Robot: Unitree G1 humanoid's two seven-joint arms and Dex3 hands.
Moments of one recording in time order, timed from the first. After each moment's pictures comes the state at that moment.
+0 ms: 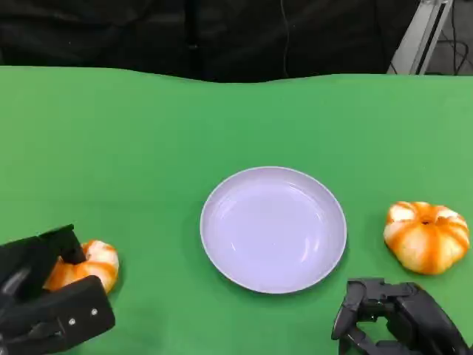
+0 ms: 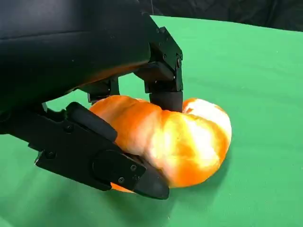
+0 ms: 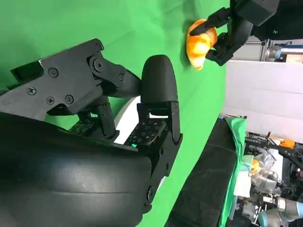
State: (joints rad) left arm -0.11 0.48 -0.20 0.44 0.60 -0.09 0.14; right arm 0.01 -0.10 0.09 0.55 0.10 -0.77 0.51
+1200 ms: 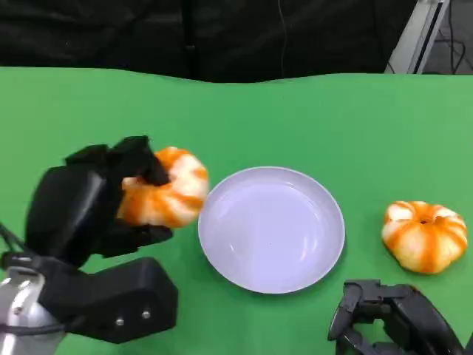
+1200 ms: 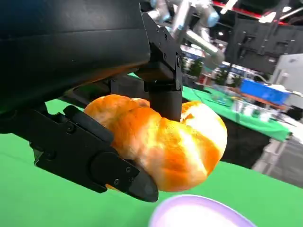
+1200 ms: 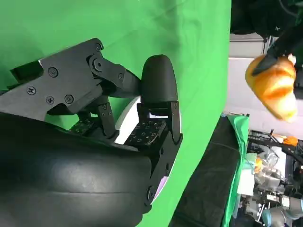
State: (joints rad) left arm -0.07 0.35 -0.16 -0.15 0.60 -0.10 0.14; right arm 0.01 -0.09 0.09 0.57 0.09 -0.77 0.49
